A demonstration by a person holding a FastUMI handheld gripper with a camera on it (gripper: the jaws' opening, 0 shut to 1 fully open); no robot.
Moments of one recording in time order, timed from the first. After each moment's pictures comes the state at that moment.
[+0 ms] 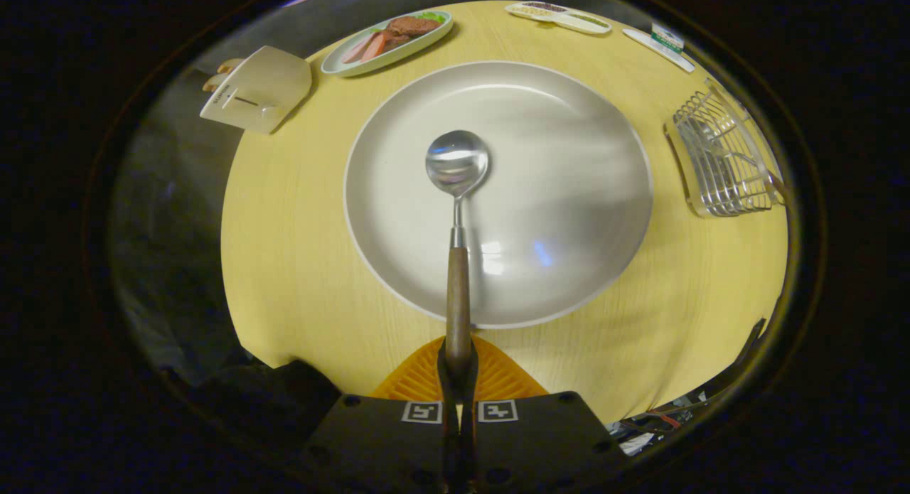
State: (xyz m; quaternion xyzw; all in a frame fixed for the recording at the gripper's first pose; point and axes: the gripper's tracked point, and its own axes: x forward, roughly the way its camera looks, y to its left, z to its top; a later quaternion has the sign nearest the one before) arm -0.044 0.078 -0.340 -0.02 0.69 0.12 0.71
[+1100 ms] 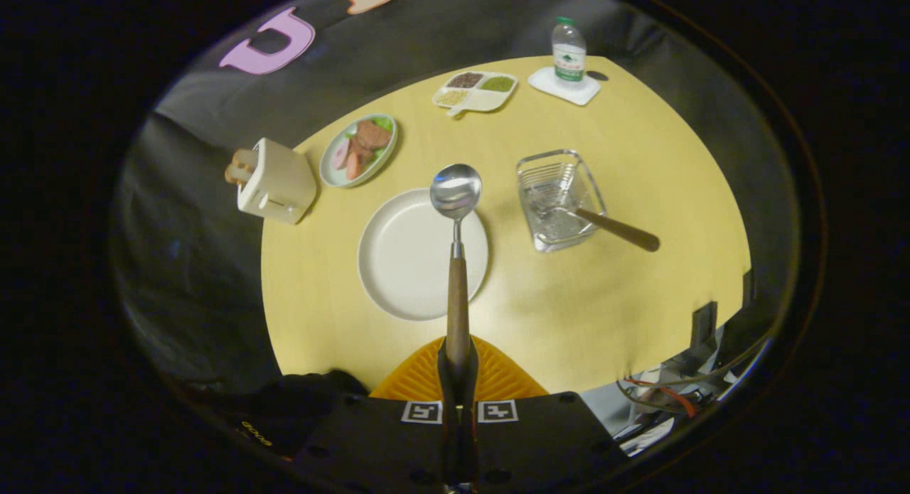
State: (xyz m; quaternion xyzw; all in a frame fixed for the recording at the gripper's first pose) arm 0.012 -0.028 -0.192 0.05 0.62 0.05 0.78
